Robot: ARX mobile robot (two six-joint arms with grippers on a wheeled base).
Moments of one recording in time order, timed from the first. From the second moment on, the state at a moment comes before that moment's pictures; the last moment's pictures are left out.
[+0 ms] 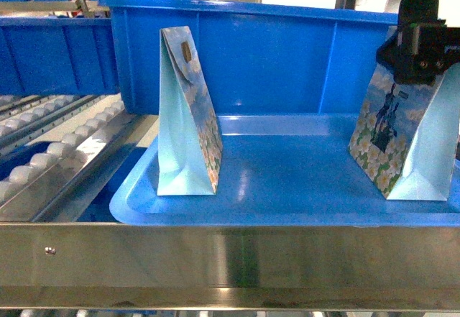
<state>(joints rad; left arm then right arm) -0.34 1.27 0.68 0.68 -0.11 0.07 0.18 1.55 0.85 0.35 -0.04 0.06</state>
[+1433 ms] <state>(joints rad) -0.34 1.27 0.68 0.68 -0.11 0.07 0.15 1.17 0.59 0.53 0.03 0.09</state>
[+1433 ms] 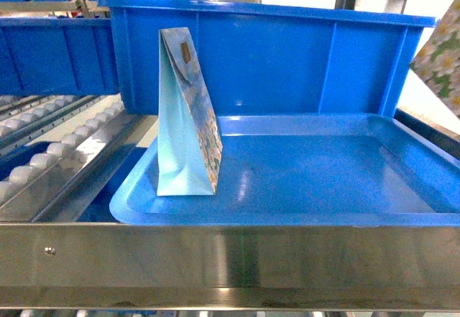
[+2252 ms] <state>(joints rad) -0.47 1.40 0.76 0.65 -0.24 0.06 0.04 0.58 0.29 0.42 0.06 0.06</state>
